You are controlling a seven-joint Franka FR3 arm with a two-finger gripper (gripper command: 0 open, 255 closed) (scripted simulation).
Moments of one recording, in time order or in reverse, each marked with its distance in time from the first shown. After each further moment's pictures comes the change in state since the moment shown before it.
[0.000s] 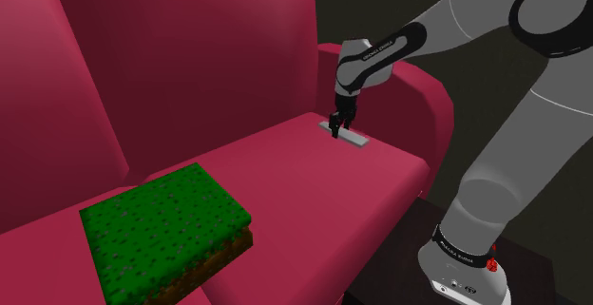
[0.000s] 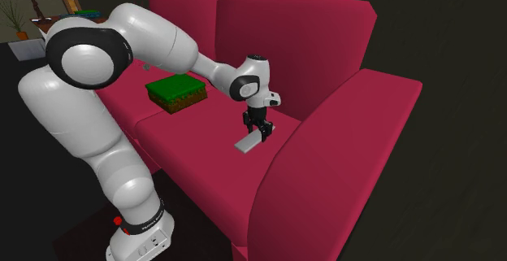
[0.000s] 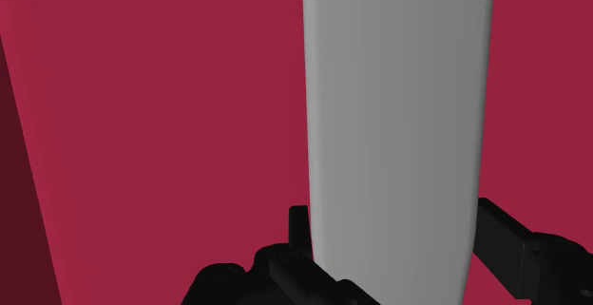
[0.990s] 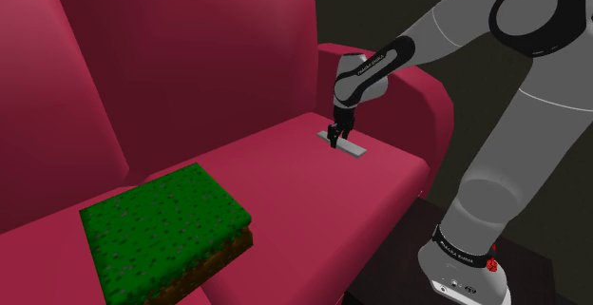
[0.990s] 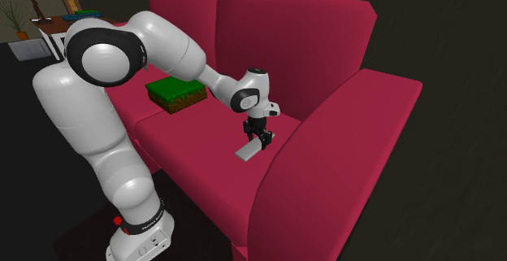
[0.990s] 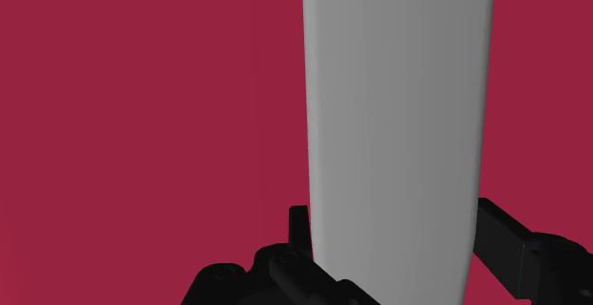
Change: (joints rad) arm 0.000 0.079 -0.003 -0.045 0.010 0.124 -0.008
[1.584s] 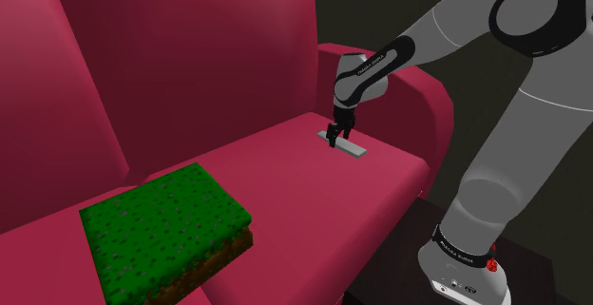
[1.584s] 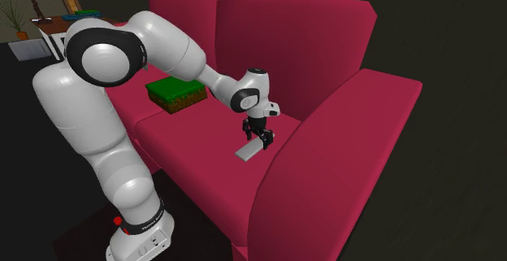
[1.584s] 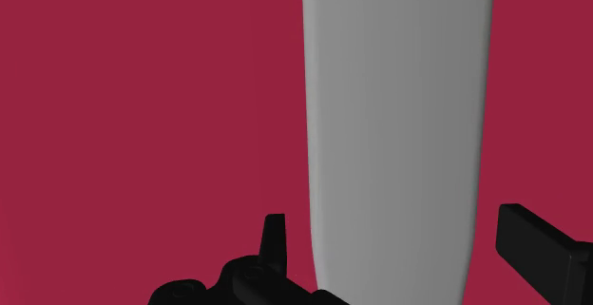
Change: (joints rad) arm 0.000 0.000 0.000 0.000 0.000 -0.001 0.000
